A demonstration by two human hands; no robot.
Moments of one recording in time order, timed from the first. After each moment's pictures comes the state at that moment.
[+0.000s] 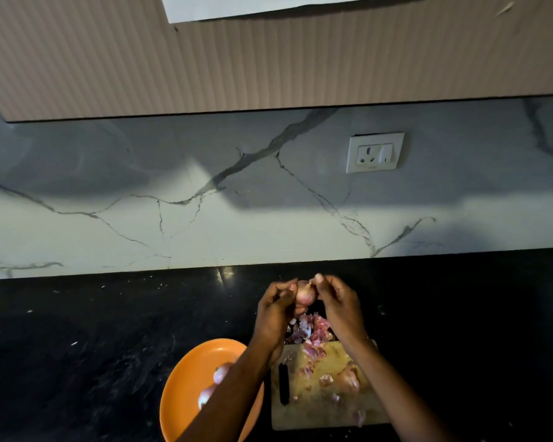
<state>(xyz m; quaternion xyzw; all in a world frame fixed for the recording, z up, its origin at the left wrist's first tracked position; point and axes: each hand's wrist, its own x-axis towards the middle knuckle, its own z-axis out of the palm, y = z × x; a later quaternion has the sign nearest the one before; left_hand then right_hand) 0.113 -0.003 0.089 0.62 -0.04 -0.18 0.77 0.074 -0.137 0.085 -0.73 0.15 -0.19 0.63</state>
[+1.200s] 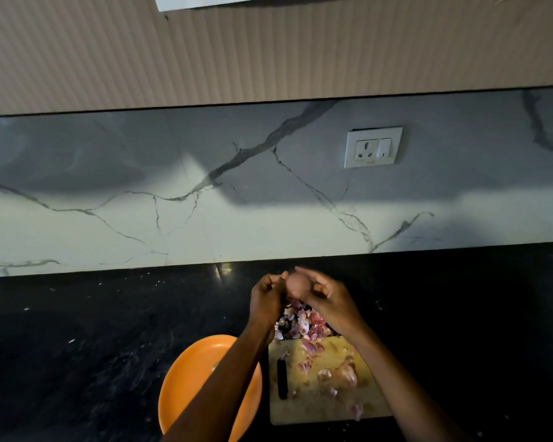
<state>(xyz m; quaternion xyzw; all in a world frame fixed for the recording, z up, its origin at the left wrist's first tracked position) 0.137 -0.005 0.085 0.67 -0.03 -0.15 0.73 0.078 -0.147 0.088 -0.75 0.05 -0.07 0.66</state>
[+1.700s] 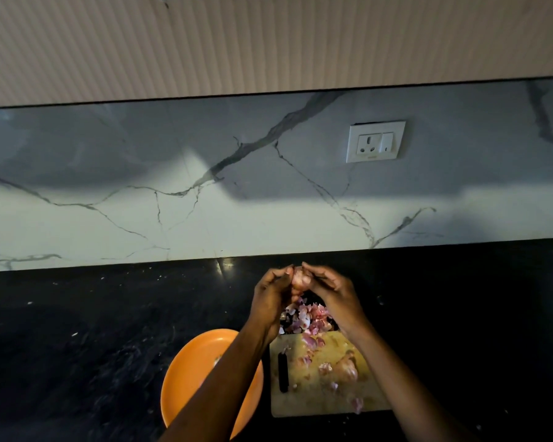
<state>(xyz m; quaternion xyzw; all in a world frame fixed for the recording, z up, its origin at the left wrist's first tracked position) 0.127 -0.004 0.096 0.57 -0.02 -0.22 0.79 0.078 -0.146 0.086 -0.69 0.08 -0.12 0.71</state>
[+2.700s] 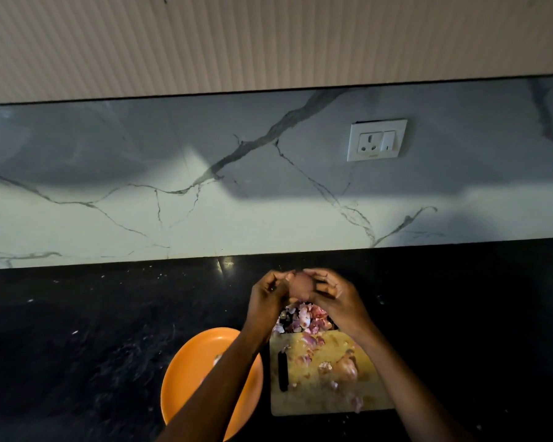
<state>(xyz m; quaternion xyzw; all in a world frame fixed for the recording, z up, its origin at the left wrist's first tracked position) 0.125 0.009 0.080 0.66 -0.10 -0.14 0.73 0.068 -0.153 0.081 -0.72 0.05 -0.10 0.69</state>
